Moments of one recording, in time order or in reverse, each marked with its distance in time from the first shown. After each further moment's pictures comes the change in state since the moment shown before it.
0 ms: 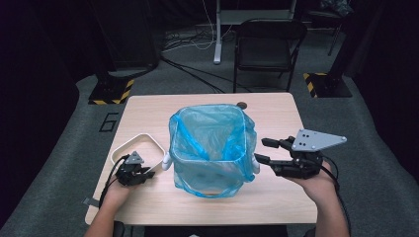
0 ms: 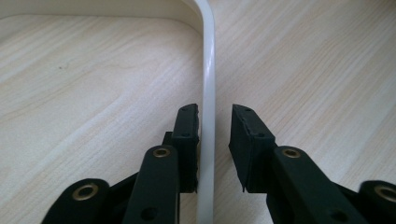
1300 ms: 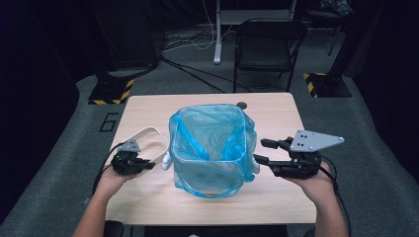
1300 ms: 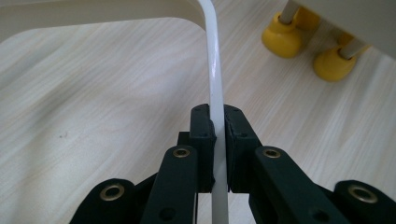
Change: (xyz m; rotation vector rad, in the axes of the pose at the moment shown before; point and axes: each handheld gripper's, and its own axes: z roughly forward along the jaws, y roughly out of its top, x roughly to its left) left arm 0.005 0.049 -0.046 -0.054 -0.166 0.044; right arm 0.001 -0.002 0.003 0.010 0.000 0.001
